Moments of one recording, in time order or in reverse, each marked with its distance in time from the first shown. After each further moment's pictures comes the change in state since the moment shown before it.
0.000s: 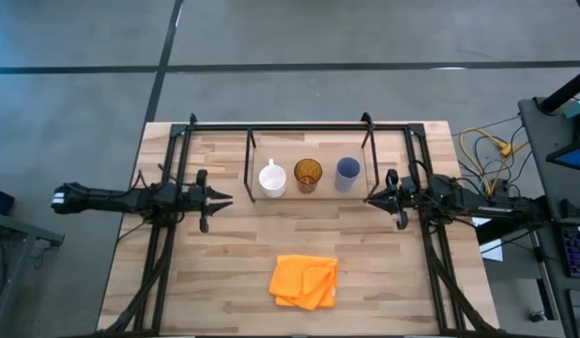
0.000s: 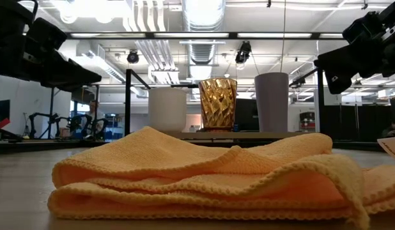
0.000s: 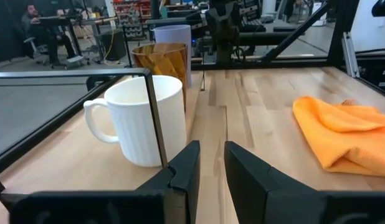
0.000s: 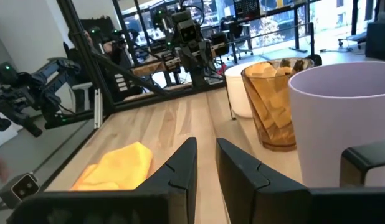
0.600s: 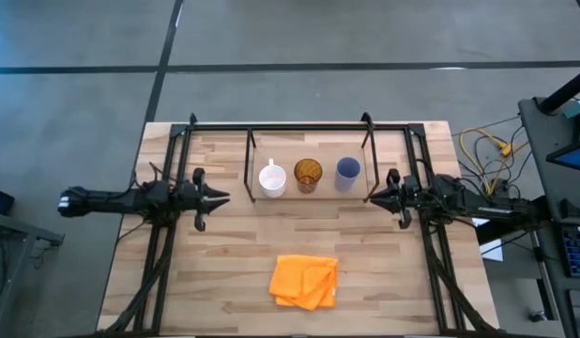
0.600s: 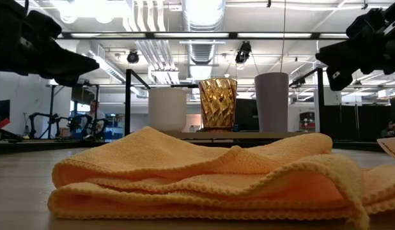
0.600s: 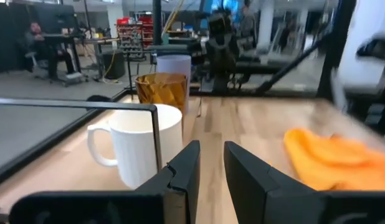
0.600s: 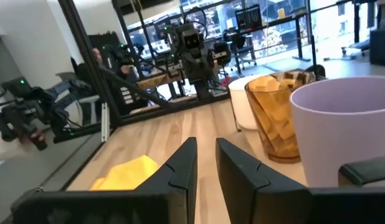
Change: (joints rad) left arm 0.000 -0.118 0.002 -0.012 0.010 -0.053; right arm 0.000 -0.053 0.000 0.001 -0.002 0.034
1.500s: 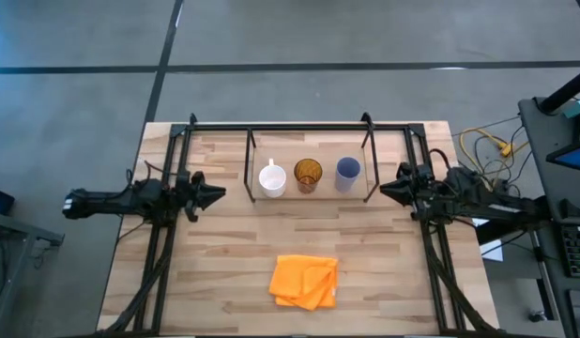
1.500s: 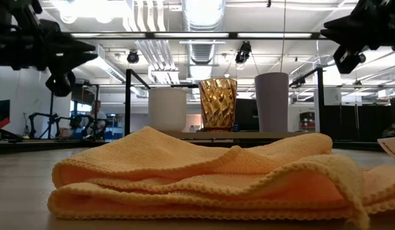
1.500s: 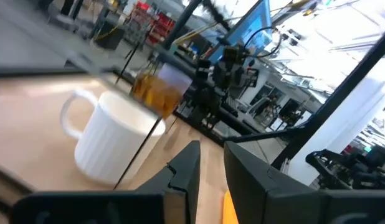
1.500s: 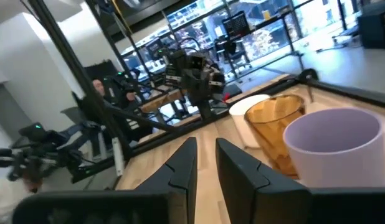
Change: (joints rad) left arm 0.000 -0.093 0.025 -0.001 -0.038 -0.555; right arm 0.000 -0.022 0.184 -0.166 0.057 0.170
